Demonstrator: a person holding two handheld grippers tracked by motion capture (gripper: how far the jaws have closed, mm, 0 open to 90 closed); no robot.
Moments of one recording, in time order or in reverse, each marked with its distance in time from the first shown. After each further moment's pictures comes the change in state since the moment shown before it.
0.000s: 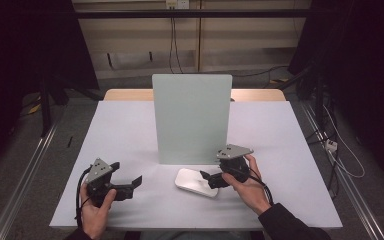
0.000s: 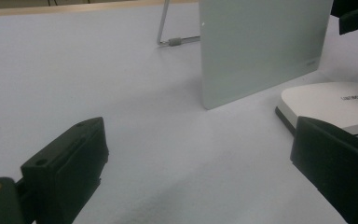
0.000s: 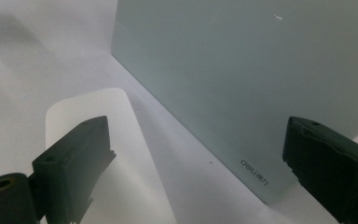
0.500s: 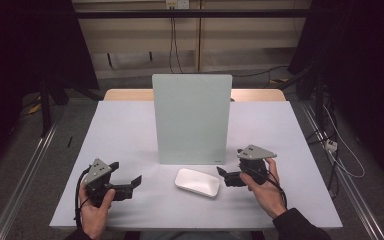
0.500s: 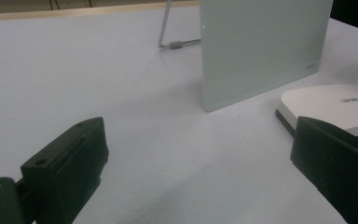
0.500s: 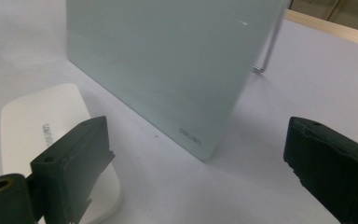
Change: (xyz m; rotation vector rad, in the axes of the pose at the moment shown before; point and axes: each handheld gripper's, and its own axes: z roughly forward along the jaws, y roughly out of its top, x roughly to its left) left arm 0.000 0.000 -0.002 -0.003 0.010 0.003; right arm -0.026 -0.024 -0.033 -0.058 -0.117 0.101
